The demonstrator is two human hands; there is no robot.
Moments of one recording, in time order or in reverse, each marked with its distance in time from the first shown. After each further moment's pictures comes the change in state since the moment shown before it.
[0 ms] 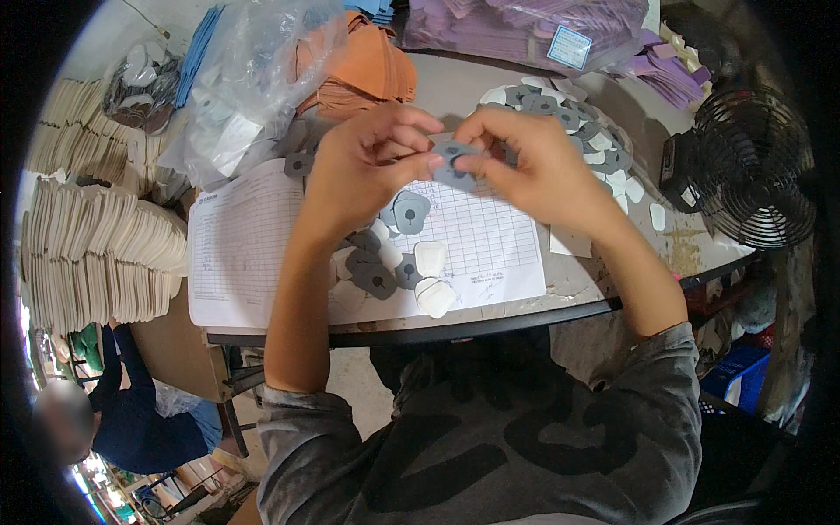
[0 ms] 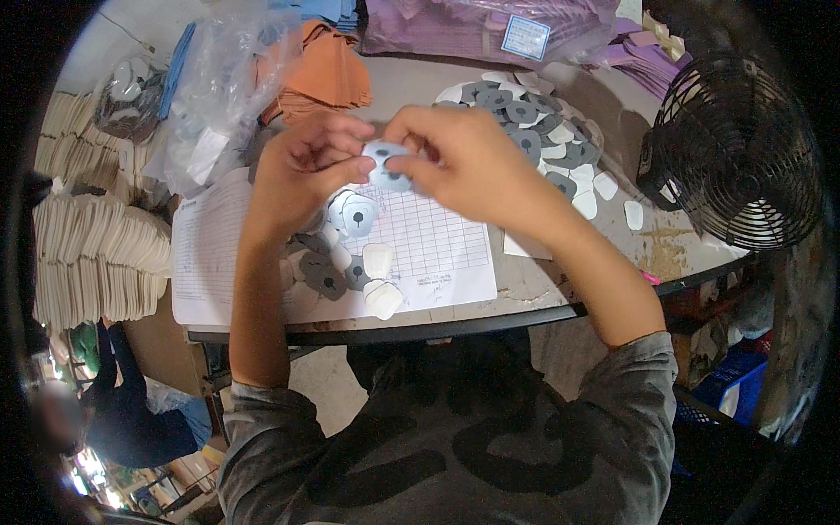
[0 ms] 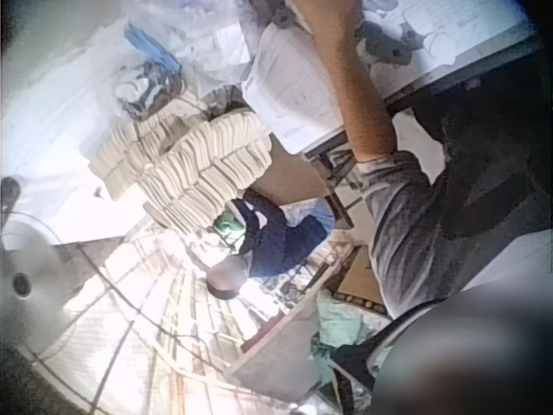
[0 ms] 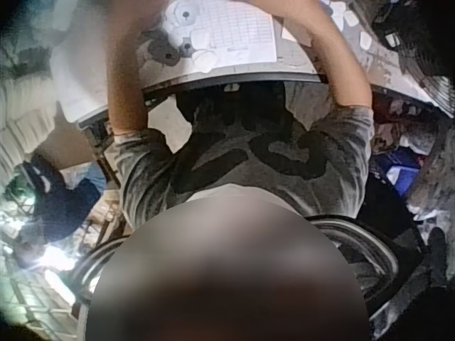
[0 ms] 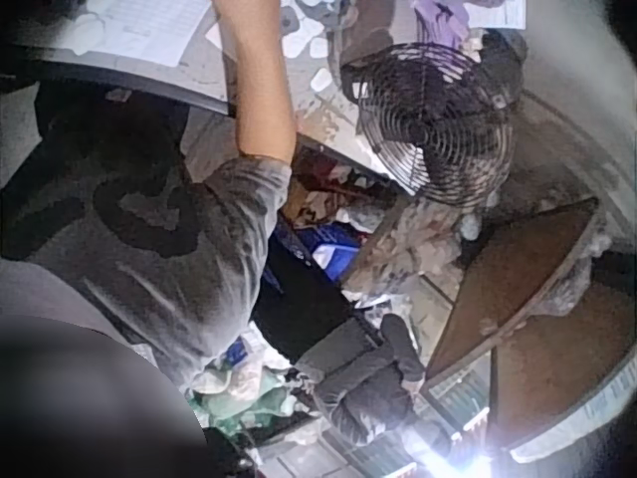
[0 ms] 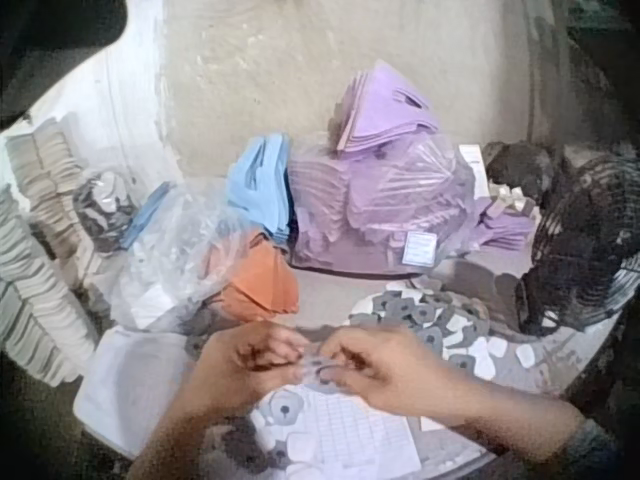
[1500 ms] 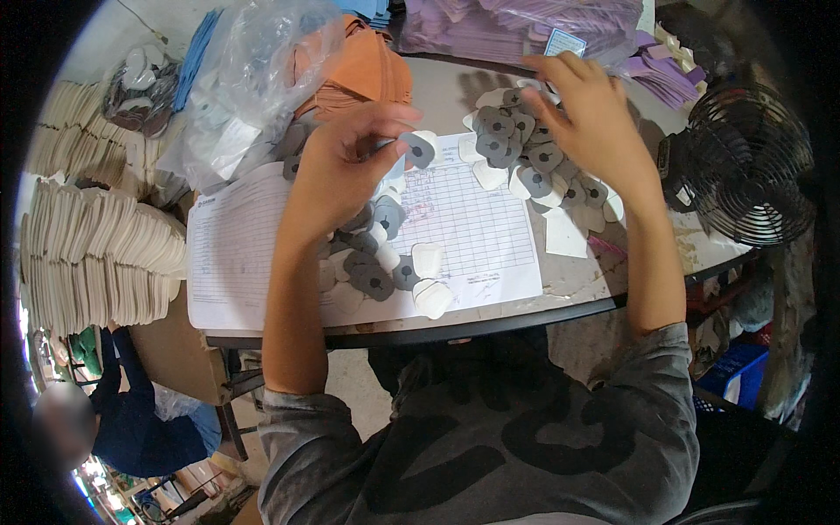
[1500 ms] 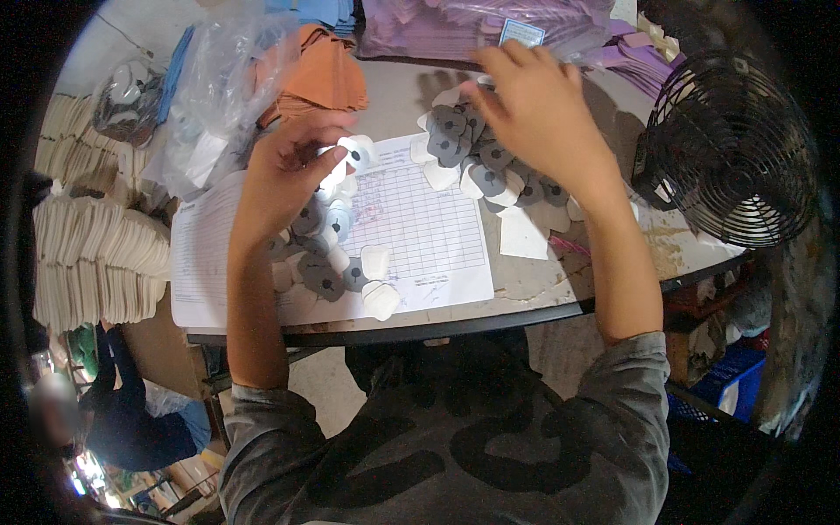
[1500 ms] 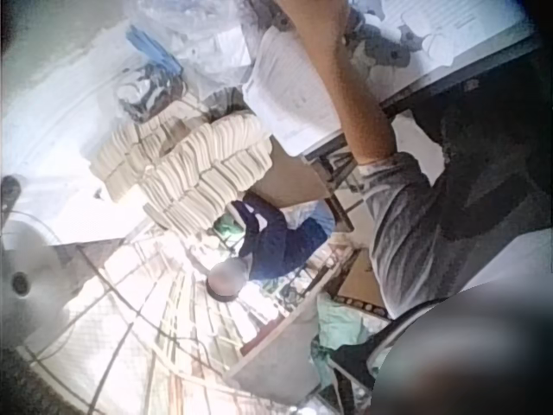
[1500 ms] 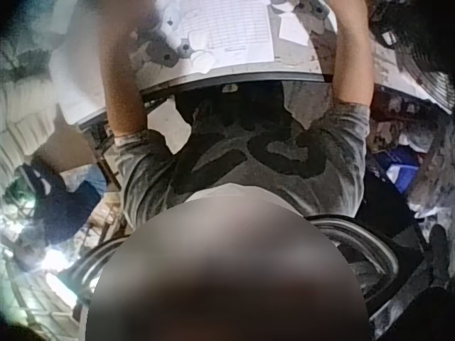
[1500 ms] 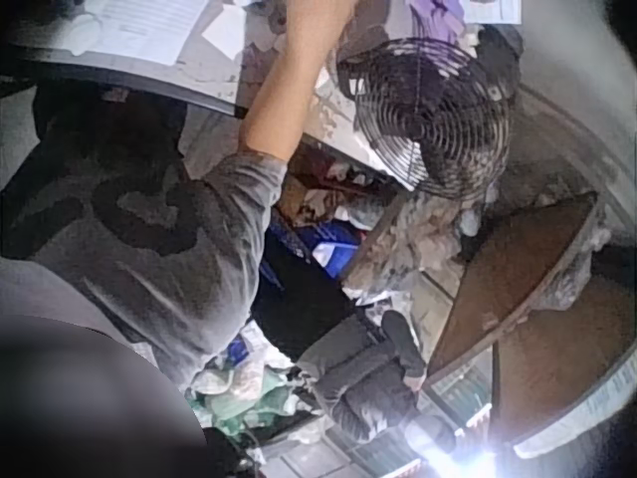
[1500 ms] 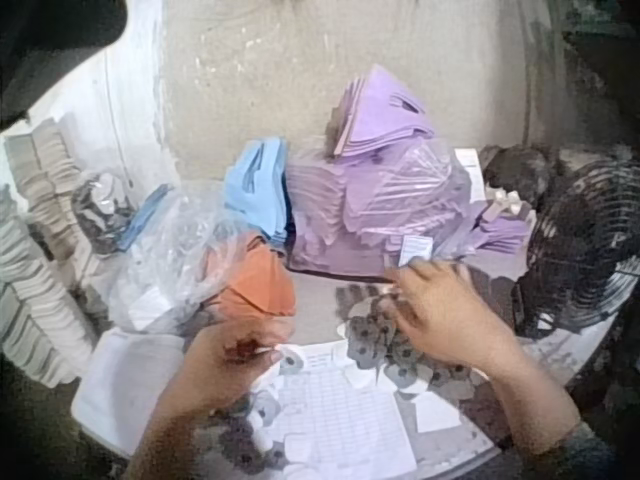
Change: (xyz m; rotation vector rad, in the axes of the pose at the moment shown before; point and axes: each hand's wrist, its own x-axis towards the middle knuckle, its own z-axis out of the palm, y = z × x) left_hand 0.002 -0.006 -0.012 0.190 0.057 0.133; right_hand 0.006 0.032 -0.057 -0.956 0.315 -0.223
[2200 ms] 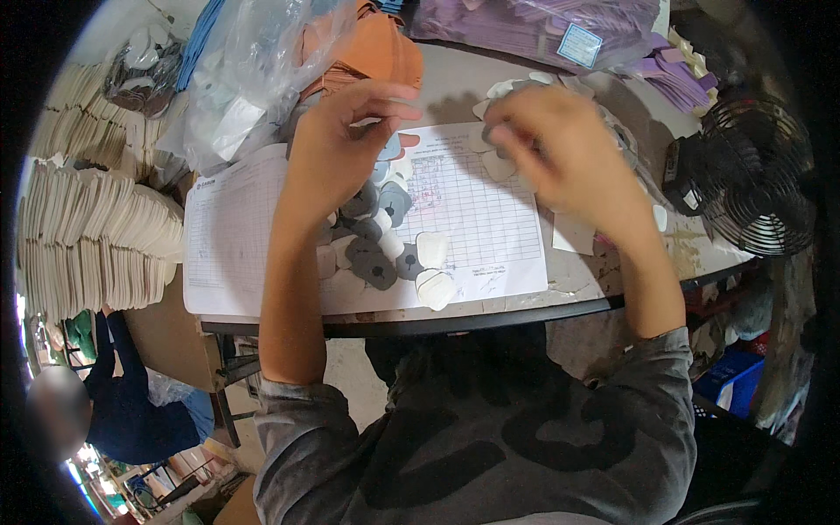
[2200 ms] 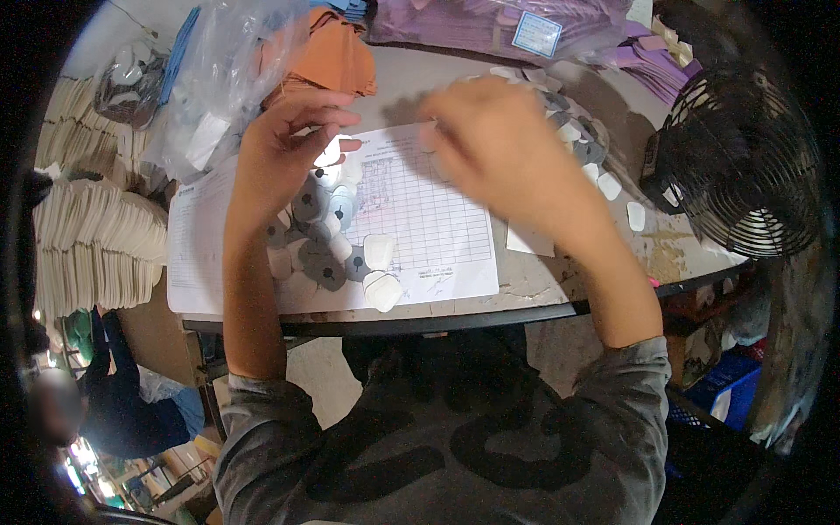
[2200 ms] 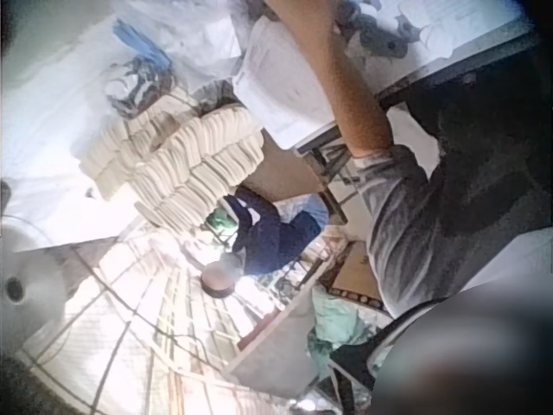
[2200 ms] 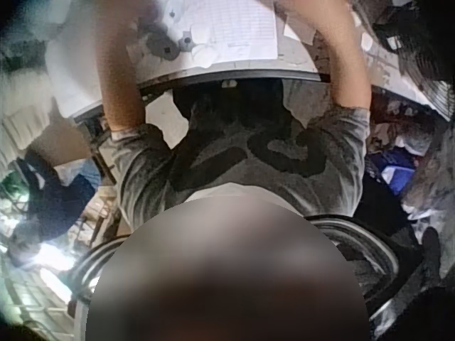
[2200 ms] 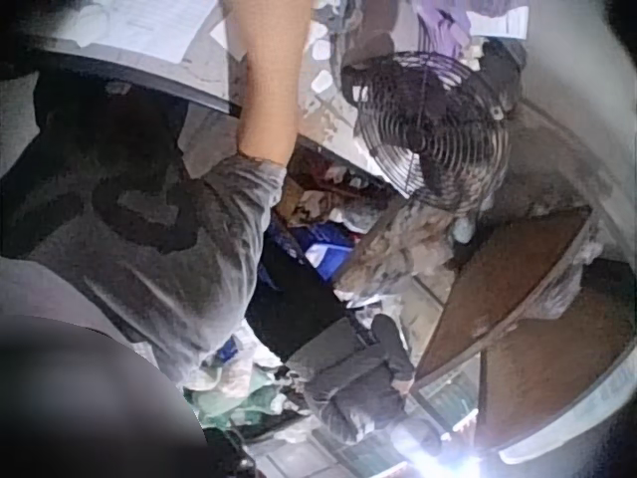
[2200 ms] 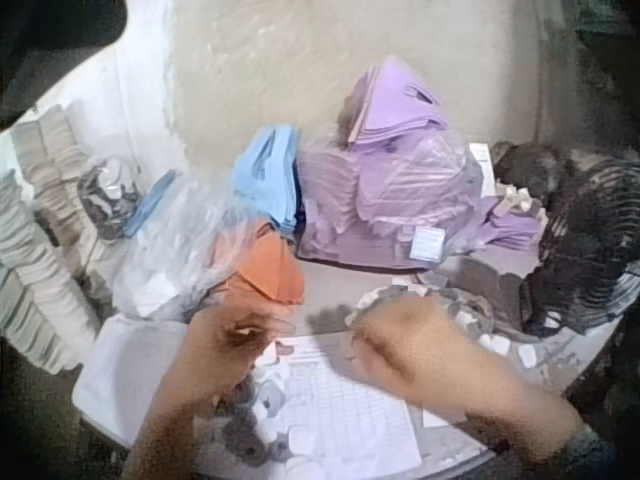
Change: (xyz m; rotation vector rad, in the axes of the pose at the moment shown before) left_hand 0.000 0.004 -0.005 0.004 0.068 0.008; right_hand -0.002 -0.047 -0.013 0.545 -0.224 -0.051
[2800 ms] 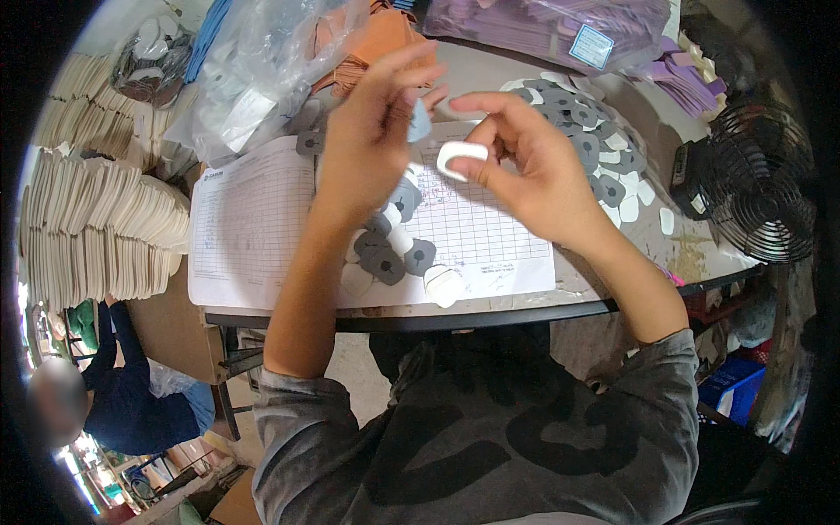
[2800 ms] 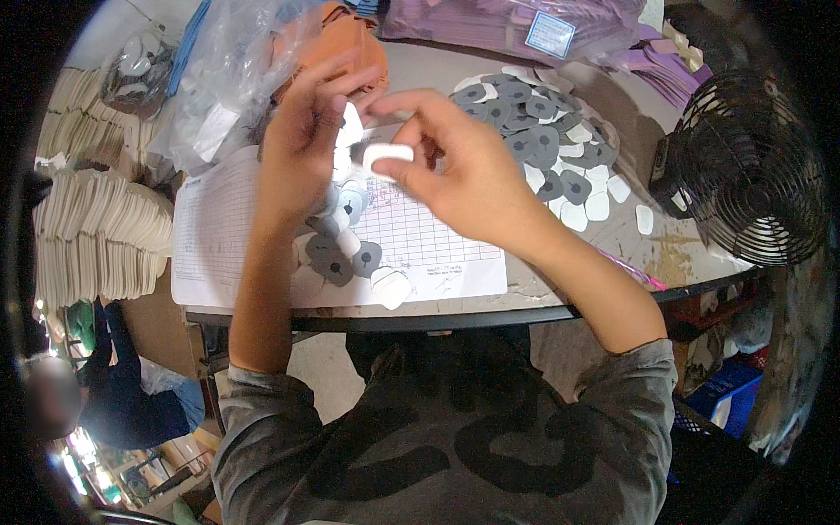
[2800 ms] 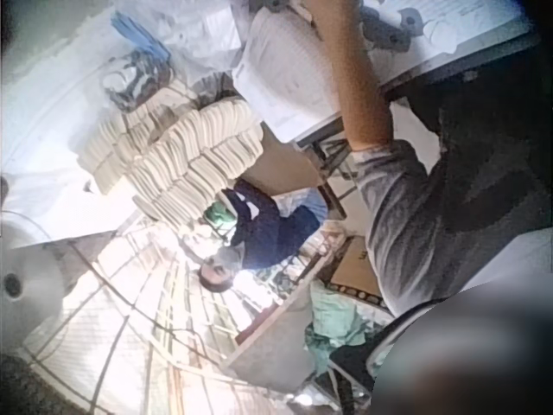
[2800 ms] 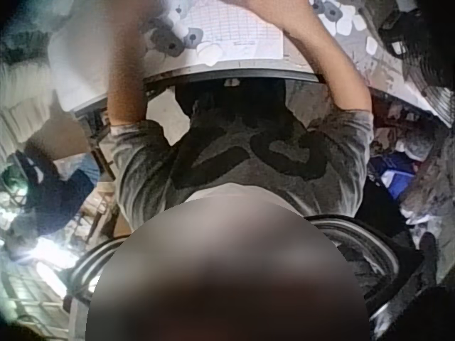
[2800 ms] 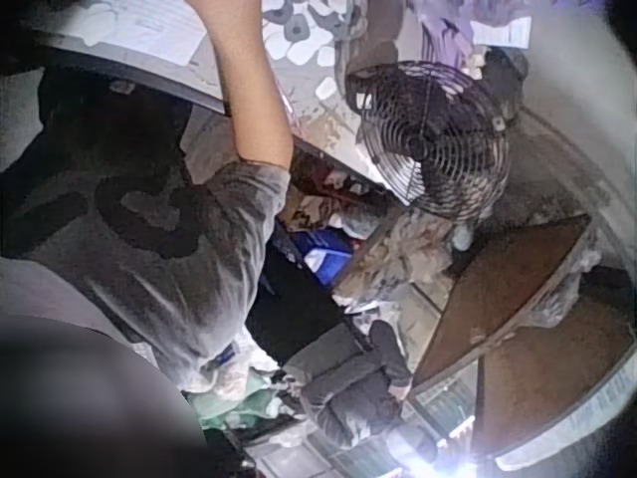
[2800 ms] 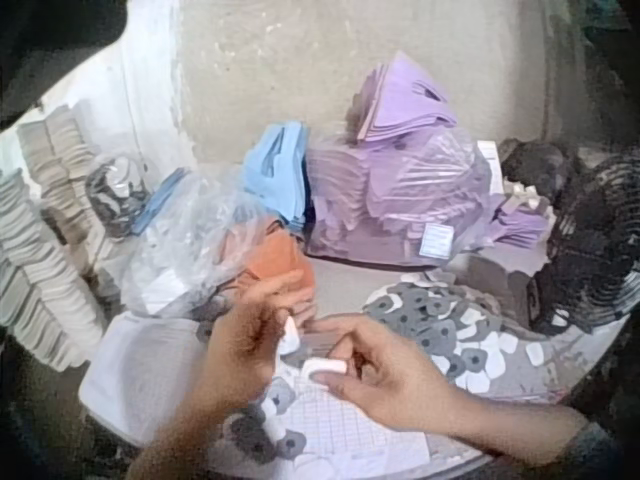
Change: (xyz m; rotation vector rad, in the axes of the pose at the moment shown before) left_hand 0.000 0.001 0.026 -0.047 0.094 0.159; right_hand -0.003 -0.035 0.044 0.834 0.008 0.378
